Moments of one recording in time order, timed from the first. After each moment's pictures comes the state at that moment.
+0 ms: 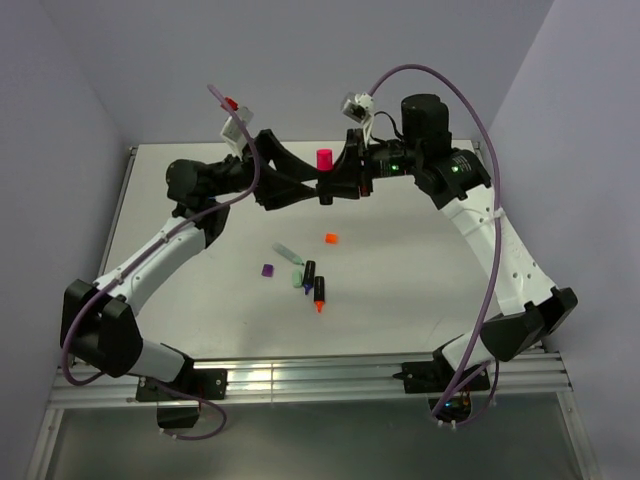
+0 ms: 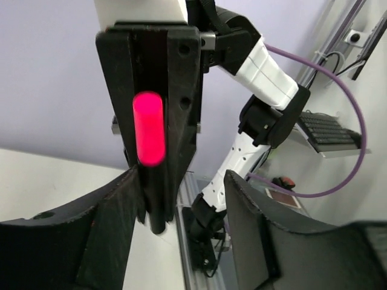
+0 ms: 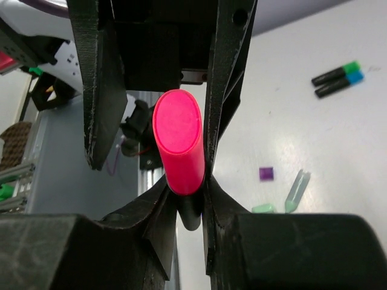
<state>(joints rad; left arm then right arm) -0.49 1.43 1.16 0.99 1.05 -0.99 0.45 1.46 1.76 -0.69 -1.02 0.00</state>
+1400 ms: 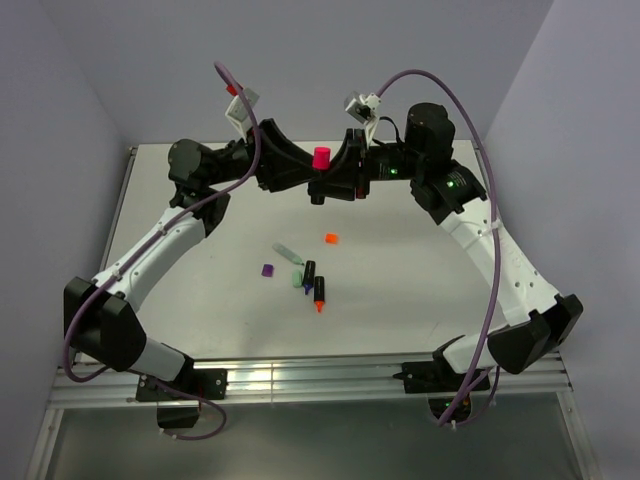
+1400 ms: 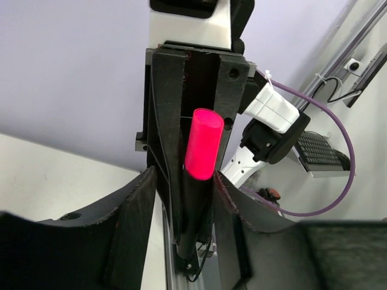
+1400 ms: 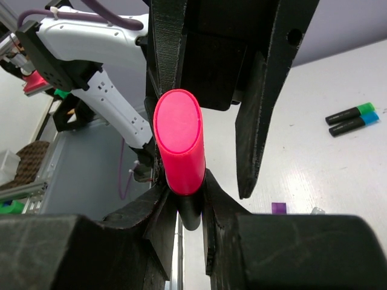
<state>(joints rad) -0.47 1.47 1.29 0.80 1.03 -1.04 0.48 1.39 1.58 -0.28 -1.06 0.25</state>
